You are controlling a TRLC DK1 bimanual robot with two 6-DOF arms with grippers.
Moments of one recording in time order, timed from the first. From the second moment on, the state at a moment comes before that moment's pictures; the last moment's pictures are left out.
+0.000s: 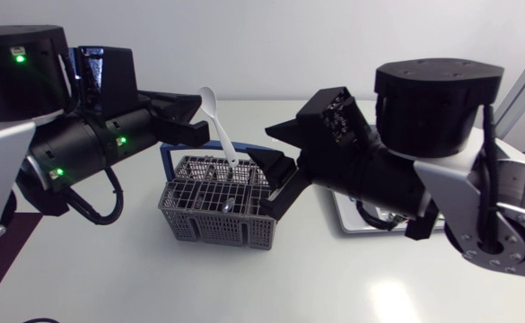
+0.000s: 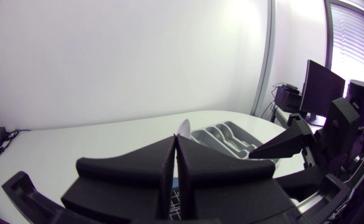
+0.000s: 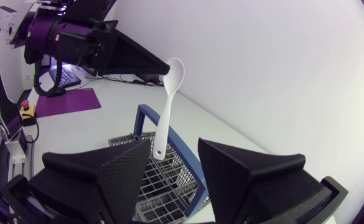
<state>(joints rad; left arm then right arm) -0.60 1.13 0.80 0.14 -0.08 -0.11 0.79 1.24 0.76 0.22 -0.01 -0.23</state>
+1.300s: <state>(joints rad) -0.70 1.21 0.83 0.20 -0.08 -0.13 0.84 1.38 0.76 0.46 0.18 -0.24</state>
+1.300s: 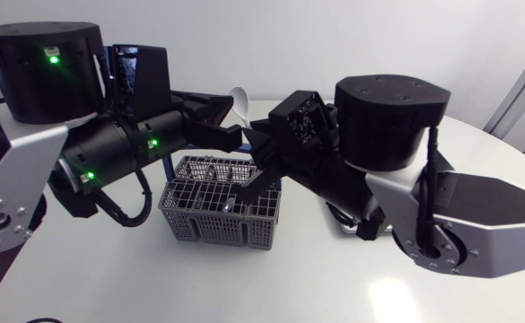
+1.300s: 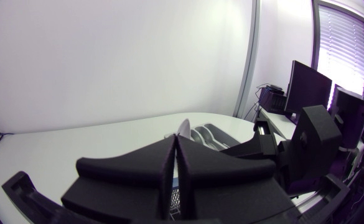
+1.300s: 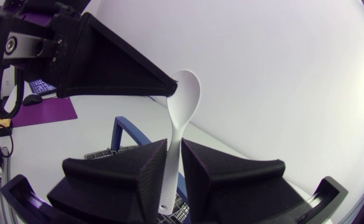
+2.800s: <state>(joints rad) -0.56 1.09 0.96 0.13 -0.03 -0.10 0.58 1.06 0.69 0.04 -0.22 -0.34</state>
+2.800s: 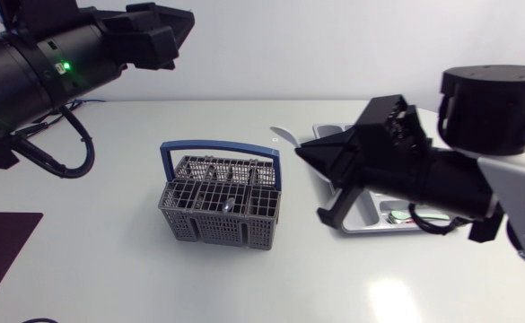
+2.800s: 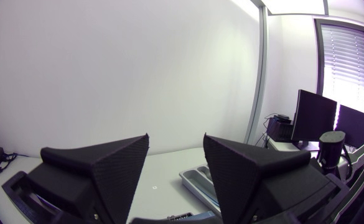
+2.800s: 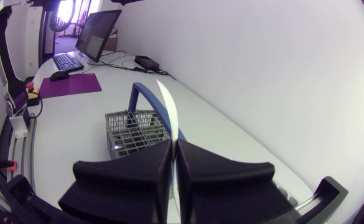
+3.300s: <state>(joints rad) -0.57 1.23 0.96 0.00 0.05 0.07 0.02 1.15 0.77 -0.35 -0.68 -0.77</state>
